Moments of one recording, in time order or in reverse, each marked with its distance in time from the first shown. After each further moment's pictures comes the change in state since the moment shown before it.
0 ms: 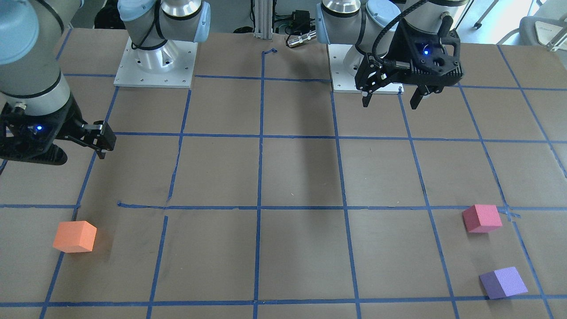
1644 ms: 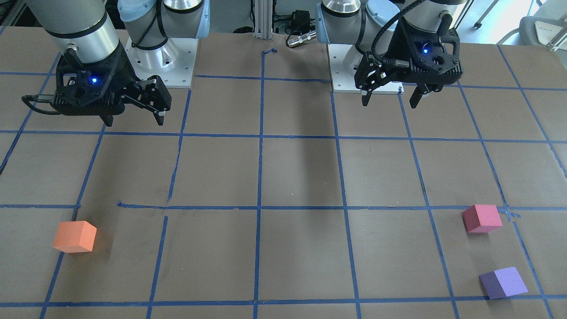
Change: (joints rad) left arm -0.002 0.003 0.001 -0.004 0.001 -0.003; right arm 0.157 -0.120 -0.016 0.127 0.210 0.138
